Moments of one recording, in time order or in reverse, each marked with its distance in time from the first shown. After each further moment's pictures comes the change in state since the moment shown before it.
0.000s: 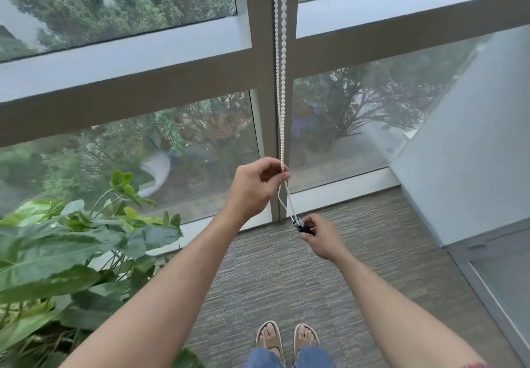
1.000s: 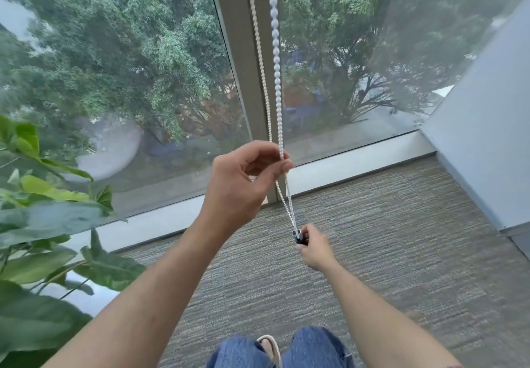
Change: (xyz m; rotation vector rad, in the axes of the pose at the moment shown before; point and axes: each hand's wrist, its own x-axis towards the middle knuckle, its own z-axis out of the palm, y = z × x) left_hand -0.033 -0.211 0.119 -0.106 0.029 0.172; right_hand 0.173 0.257 0.186 -0.029 -0.014 0.199
